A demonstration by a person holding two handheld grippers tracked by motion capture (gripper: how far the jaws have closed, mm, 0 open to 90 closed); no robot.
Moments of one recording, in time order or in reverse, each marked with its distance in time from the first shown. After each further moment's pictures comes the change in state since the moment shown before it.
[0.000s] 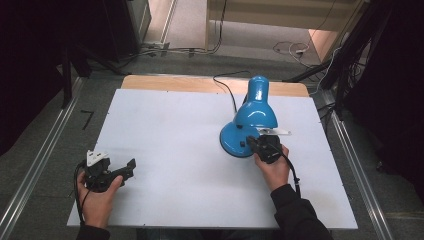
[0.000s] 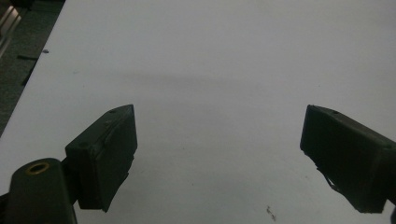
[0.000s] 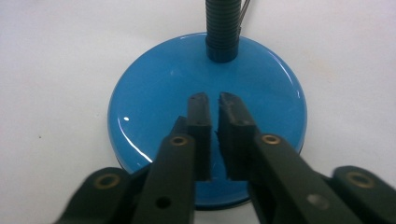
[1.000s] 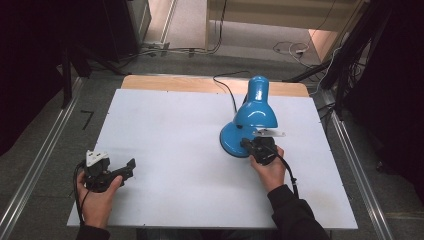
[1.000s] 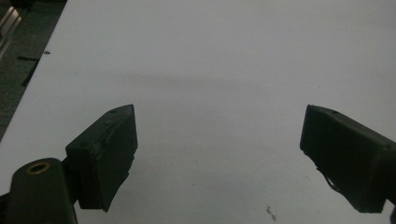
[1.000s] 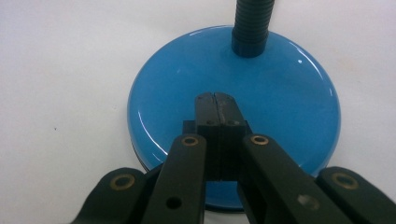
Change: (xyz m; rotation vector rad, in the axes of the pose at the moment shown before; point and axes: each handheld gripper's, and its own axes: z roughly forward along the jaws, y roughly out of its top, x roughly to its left) left arm 0.000 0.000 -0.001 -0.005 0.000 0.001; right arm 0.011 -0.003 0.006 0.014 0.034 -0.020
